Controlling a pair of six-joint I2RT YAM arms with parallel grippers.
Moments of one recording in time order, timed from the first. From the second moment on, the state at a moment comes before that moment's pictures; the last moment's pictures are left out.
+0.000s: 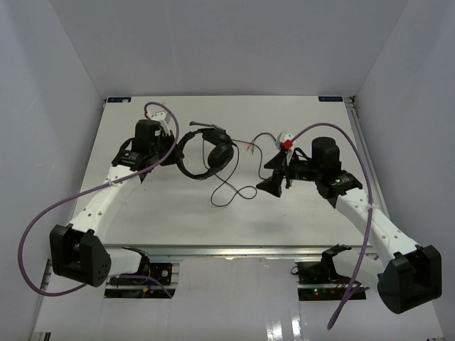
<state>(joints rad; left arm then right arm) -0.28 1.29 1.07 -0.47 0.11 -0.38 0.34 1.05 0.77 -0.19 -0.88 -0.25</state>
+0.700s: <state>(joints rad) -0.27 1.19 1.20 -0.56 0.18 -0.56 0.64 1.44 0.85 0.73 -0.84 0.39</state>
